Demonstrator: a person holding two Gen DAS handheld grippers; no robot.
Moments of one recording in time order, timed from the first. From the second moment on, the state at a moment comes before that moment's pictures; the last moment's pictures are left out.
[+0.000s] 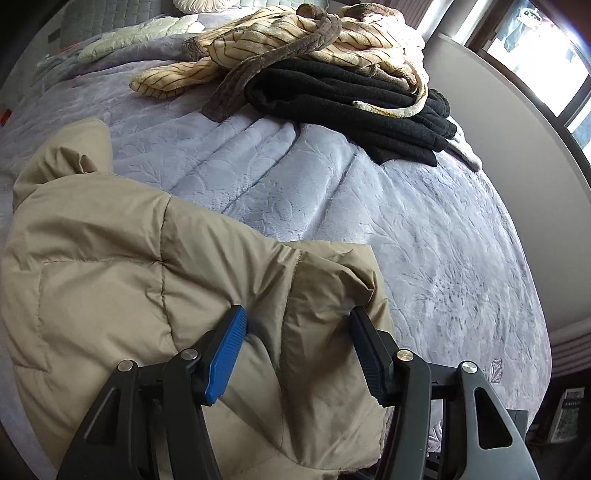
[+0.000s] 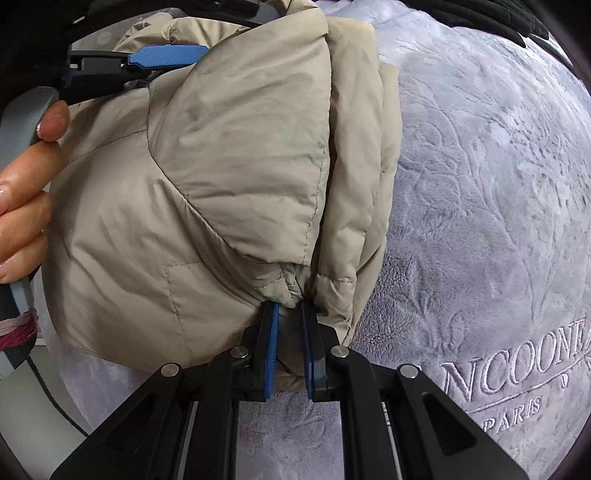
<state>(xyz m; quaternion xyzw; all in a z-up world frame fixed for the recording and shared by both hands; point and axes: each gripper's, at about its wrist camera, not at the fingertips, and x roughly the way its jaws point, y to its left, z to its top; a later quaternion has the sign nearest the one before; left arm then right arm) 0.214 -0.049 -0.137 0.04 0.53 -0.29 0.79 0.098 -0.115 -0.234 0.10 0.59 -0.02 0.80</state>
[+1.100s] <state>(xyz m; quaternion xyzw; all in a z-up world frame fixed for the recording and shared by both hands) 0.110 0.154 -0.174 0.00 0.57 -0.17 0.80 0.111 -0.095 -0.234 0.09 0.62 -0.05 0.78</state>
